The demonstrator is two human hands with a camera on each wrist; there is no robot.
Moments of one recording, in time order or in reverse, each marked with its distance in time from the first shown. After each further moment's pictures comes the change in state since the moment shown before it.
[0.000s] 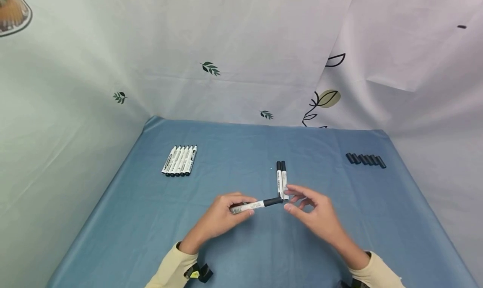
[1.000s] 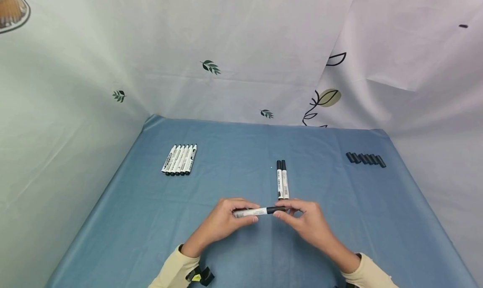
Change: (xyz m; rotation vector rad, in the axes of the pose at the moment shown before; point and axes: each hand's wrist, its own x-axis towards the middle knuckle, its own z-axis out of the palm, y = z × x) left_hand -0.004 -0.005 0.007 -0.051 -0.059 -0.015; right_hand -0.009 -0.001 0.026 -0.069 -0.042 0.009
